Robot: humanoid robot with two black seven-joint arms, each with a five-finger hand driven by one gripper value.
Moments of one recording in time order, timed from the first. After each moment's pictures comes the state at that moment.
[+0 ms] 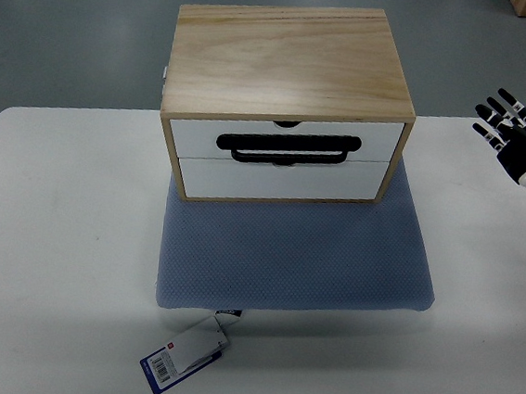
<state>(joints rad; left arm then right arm) -0.02 0.00 -0.07 -0.15 0.00 -0.02 0.09 0.48 -0.42 1.22 0.88 -0.34 0.17 0.05</state>
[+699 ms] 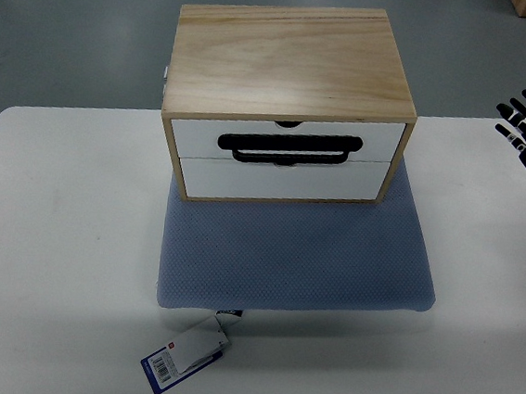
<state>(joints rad) -0.02 0.00 -0.07 -0.15 0.00 -0.02 0.09 0.50 -0.47 1.22 0.82 -0.33 0.17 0.05</state>
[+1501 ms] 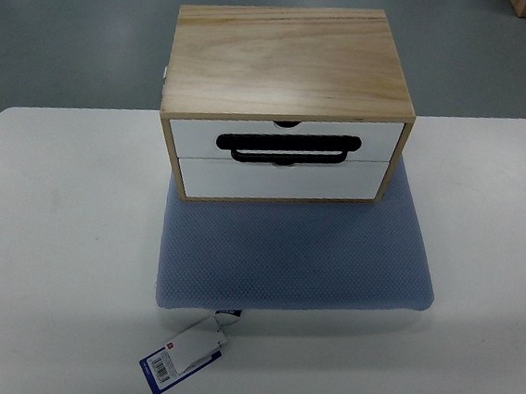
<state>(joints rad) -0.02 0.00 -0.07 -0.15 0.00 -0.02 0.09 1.14 -1.01 0.27 1.03 -0.10 0.42 0.24</state>
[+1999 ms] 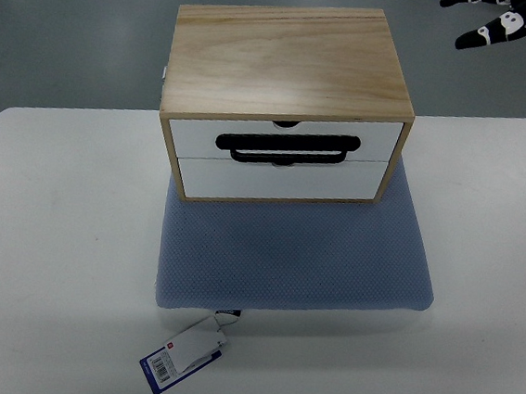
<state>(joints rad) -0.02 0.00 -0.07 -0.15 0.00 -0.02 0.09 1.75 -0.94 -0.26 1.19 -0.32 0.61 0.24</state>
